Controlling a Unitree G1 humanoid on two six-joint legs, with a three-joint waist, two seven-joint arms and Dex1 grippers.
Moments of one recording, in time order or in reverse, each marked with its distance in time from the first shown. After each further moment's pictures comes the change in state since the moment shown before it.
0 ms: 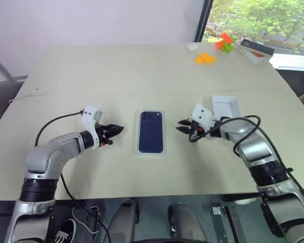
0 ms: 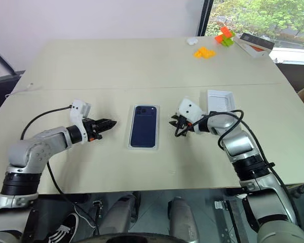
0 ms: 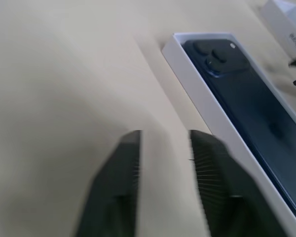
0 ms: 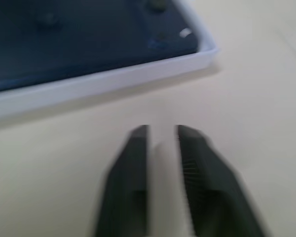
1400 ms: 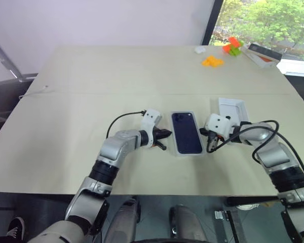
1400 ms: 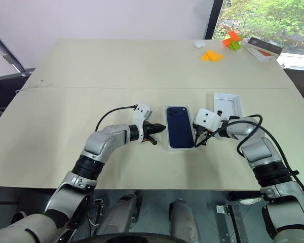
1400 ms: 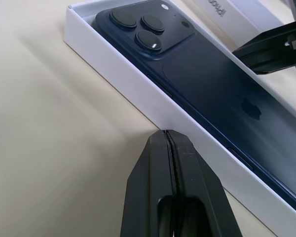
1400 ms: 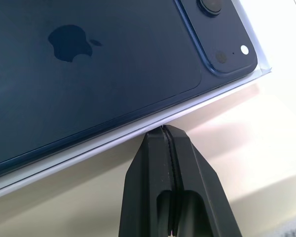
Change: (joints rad) left arm -0.257 -0.462 -0.269 0.331 0.349 -0.155 -0.122; right arm 0.091 -0.189 -0.080 0.077 -0.069 -0.143 0.048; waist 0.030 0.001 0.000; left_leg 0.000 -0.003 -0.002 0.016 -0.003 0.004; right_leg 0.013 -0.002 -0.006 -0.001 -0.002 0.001
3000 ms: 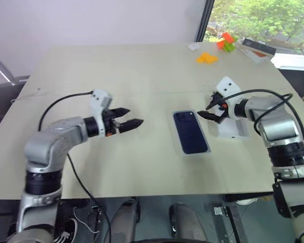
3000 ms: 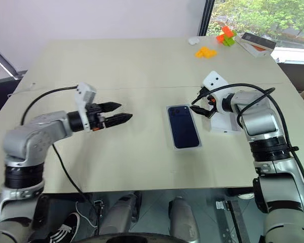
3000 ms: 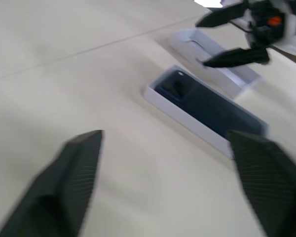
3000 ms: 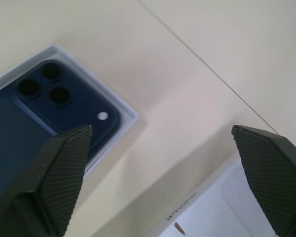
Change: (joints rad) left arm 0.177 0.501 0.397 -0.559 -0.335 0.297 -0.206; right arm -0.266 0.096 -0.081 -0.067 0.047 0.577 -0.168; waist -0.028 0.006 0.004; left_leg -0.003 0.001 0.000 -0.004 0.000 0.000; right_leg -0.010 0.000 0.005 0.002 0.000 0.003
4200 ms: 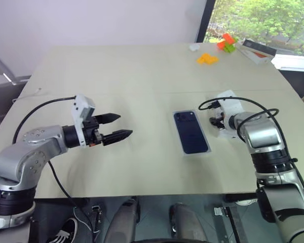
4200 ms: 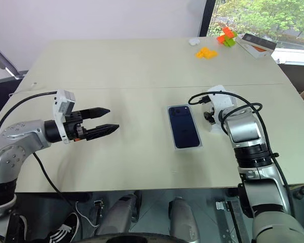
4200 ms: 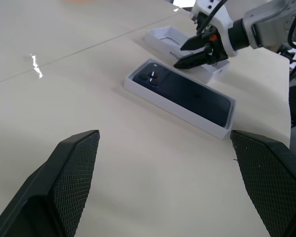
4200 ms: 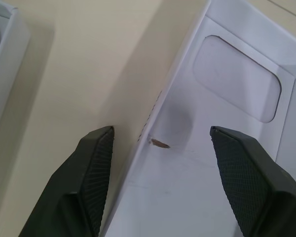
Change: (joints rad) left arm 0.134 0.142 0.015 -0.074 -0.127 -0.157 -0.029; right arm 0.046 0.136 -0.029 -0.035 -0.031 0.396 -0.402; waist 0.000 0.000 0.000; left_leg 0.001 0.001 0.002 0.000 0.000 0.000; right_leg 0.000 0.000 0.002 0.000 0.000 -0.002
